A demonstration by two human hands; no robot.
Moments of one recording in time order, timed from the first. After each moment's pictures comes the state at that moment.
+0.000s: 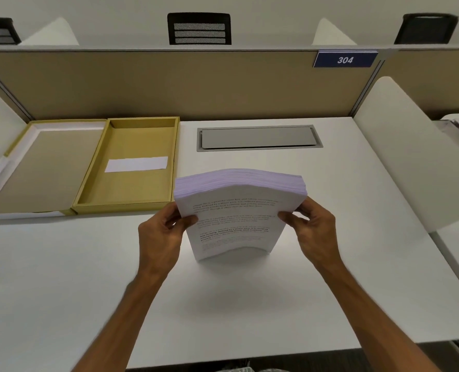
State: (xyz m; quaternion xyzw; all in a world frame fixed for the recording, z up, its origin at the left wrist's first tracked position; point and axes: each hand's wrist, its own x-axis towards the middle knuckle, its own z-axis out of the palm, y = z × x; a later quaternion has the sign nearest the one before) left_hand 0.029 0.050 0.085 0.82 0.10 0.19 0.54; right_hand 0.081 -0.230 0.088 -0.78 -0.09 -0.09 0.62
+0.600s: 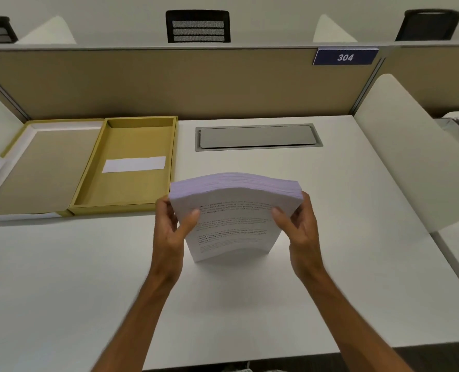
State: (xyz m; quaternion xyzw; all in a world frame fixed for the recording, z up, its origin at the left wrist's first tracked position) left_hand 0.032 0.026 0.092 0.66 0.07 0.16 0.73; right_hand 0.067 -0.204 0.090 -0.68 -0.07 -0.06 0.73
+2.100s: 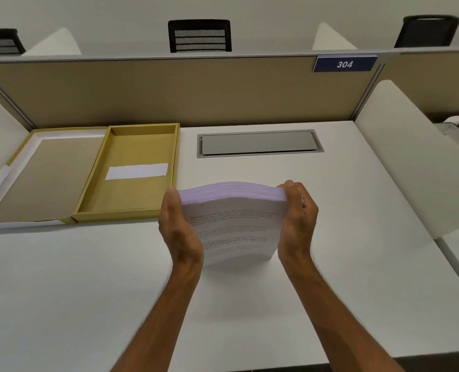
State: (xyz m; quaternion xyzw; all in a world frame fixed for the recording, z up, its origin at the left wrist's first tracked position) left_hand 0.059 -0.013 0.124 0.62 0.23 0.28 0.70; right_hand 0.096 -0.167 0.113 -0.68 0.07 -0.16 0.71
